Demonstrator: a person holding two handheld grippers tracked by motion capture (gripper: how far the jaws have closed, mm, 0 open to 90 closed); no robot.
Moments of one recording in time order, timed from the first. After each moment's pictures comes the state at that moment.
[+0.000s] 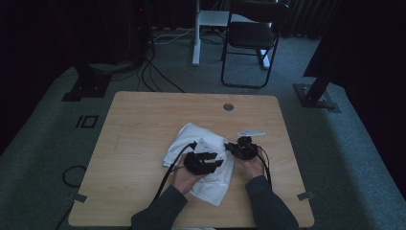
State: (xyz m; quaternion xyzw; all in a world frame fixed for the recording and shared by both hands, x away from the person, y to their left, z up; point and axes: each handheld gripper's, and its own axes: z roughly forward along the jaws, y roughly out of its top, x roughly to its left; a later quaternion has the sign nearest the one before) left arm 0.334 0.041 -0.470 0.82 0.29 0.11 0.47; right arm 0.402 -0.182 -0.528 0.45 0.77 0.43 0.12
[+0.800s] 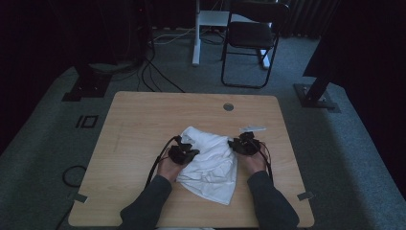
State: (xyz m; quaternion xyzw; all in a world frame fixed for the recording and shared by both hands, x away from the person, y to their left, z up) left arm 0.387 0.083 -0.526 0.85 0.36 0.12 0.37; right arm 0.423 -0.193 -0.533 0.48 0.77 0.39 0.15
